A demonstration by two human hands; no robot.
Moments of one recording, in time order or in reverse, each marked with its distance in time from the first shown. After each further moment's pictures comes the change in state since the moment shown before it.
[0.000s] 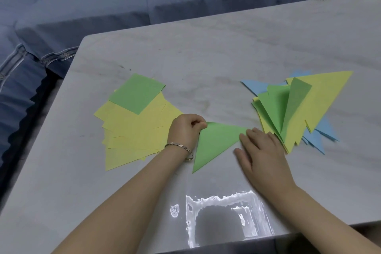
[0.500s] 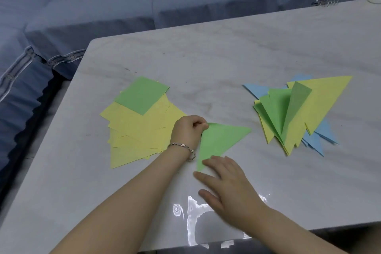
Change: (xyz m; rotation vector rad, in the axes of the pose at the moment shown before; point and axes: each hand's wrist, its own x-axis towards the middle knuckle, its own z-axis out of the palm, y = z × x) left_hand -0.003 0.002 -0.001 -0.052 0.020 -0.057; right_hand -0.034 -0.058 0.006 0.265 -0.202 -0.335
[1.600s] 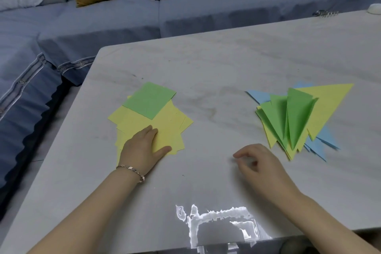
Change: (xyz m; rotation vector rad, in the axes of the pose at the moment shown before) left_hand -0.034 -0.059 -0.093 0.740 -0.019 -0.026; right_hand 0.018 0.018 -0.066 0.382 -0.004 0.489
